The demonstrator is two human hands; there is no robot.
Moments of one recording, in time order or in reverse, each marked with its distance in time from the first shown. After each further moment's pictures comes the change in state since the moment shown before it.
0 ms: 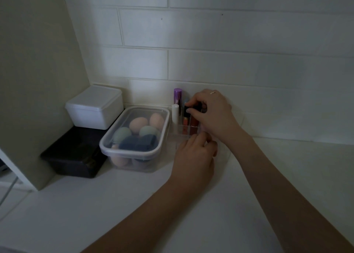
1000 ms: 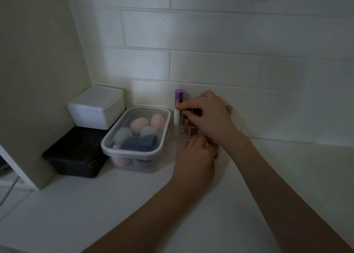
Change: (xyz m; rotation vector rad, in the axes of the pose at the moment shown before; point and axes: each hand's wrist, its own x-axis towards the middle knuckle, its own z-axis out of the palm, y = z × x) left_hand -0.001 0.003 -0.001 0.016 0.024 -0.022; right_hand -0.004 -0.006 0.003 0.002 -0.013 -0.051
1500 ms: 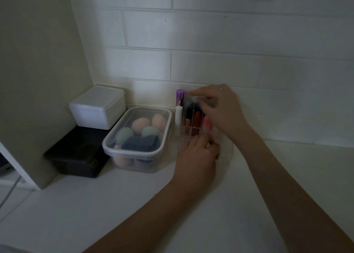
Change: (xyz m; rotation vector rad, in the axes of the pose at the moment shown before) left_hand 0.000 -0.002 0.001 -0.034 -0.009 0.026; right_hand 0.007 0.010 -0.015 0.109 0.127 -0.022
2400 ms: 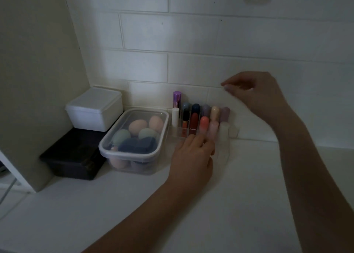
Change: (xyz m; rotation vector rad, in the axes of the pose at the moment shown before) left_hand 0.004 -0.001 -0.009 0.010 -0.055 -0.022; right_hand 0.012 0.008 -0.077 -0.016 0.006 0.142
